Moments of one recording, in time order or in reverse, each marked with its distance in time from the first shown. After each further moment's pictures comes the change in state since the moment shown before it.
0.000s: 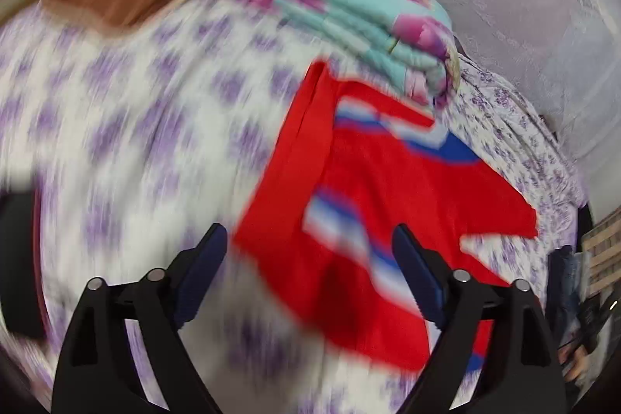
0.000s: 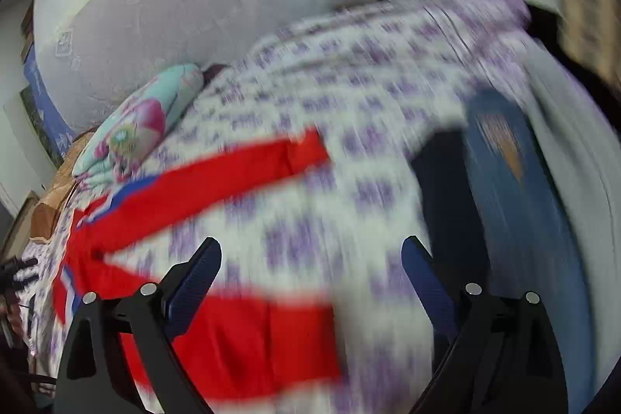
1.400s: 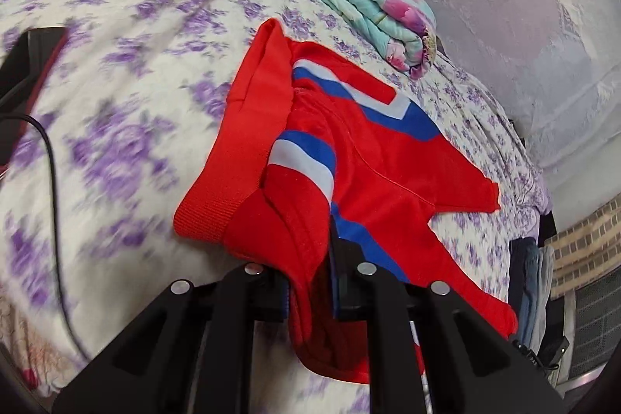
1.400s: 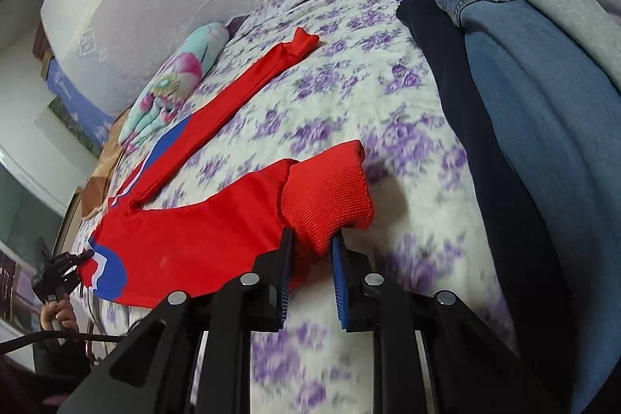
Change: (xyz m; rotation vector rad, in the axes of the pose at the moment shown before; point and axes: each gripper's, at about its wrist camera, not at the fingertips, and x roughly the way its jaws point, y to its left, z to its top) left arm -0.040 0.010 -0.094 -0.086 -0.010 -0.120; right arm -0.059 -0.010 -0.123 0.102 0.147 0.184
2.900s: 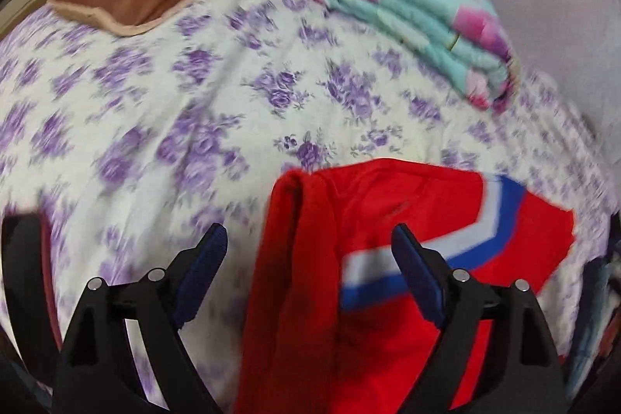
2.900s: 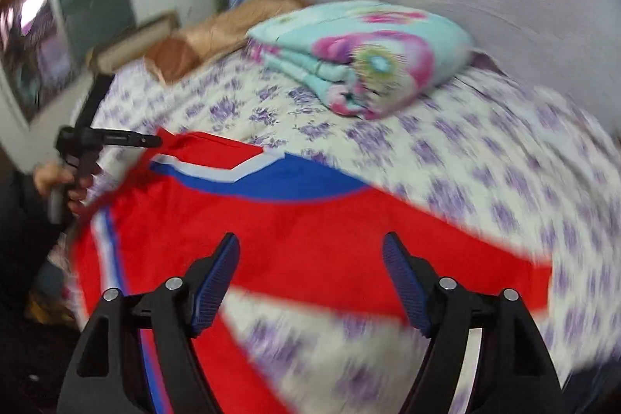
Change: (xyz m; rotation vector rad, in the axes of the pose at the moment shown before) left arm 0.091 0.005 0.143 0.145 0.053 0.285; right arm 0.196 0.337 0.147 -0.915 0.201 0.124
